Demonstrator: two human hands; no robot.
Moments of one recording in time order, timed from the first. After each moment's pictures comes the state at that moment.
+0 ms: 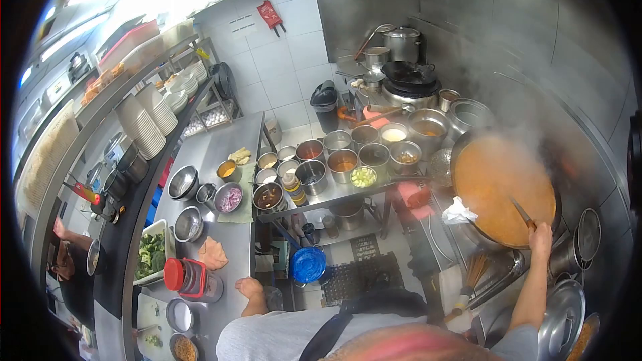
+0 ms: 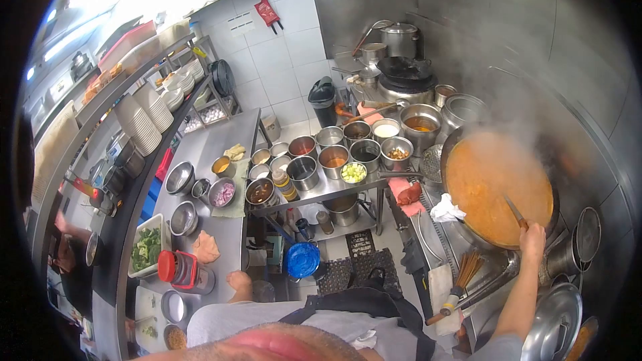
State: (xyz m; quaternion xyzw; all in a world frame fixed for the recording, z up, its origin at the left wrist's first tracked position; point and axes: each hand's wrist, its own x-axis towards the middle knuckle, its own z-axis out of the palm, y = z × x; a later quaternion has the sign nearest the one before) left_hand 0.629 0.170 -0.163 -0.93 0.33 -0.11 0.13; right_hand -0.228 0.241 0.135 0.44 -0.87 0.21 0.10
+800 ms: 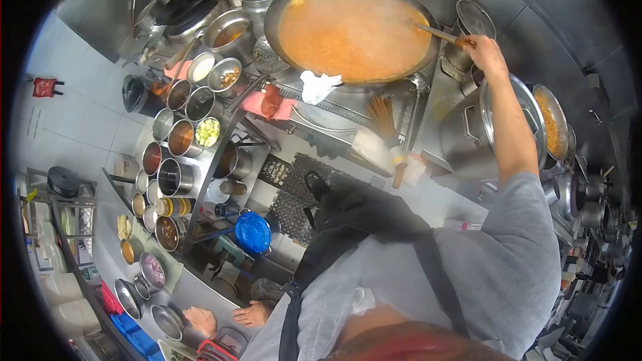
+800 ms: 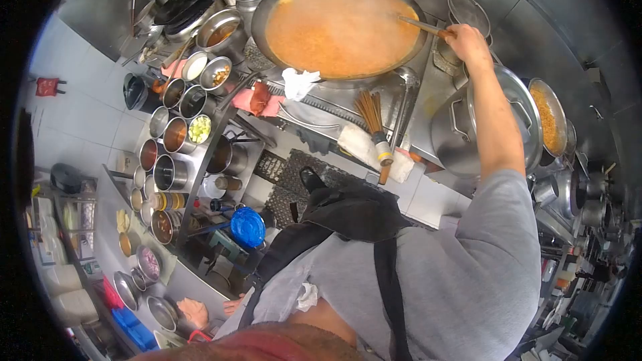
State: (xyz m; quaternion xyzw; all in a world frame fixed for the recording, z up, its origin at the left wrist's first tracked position) left_hand 0.610 0.225 -0.174 -0.87 0.40 -0.21 0.20; right_hand -0.256 0.329 0.209 0.29 -0.95 0.12 0.09
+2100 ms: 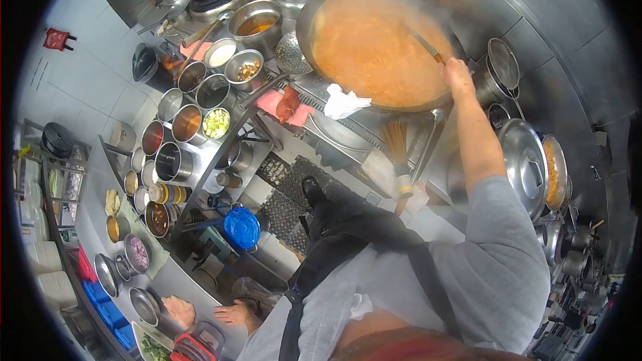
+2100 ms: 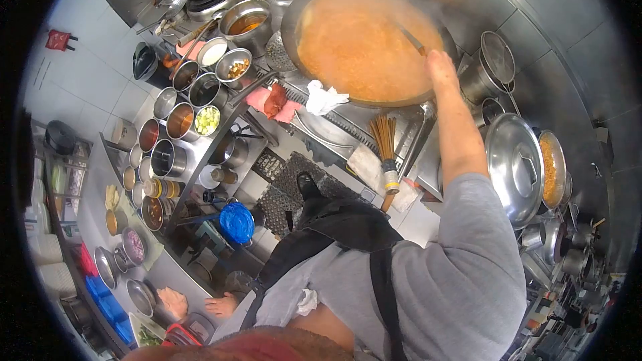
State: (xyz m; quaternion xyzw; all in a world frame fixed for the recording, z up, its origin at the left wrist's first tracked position) left_hand 0.593 0.225 -0.153 -0.87 0.40 -0.17 0.23; right_hand -0.279 0.183 0.125 0.28 -0.95 0.08 0.05
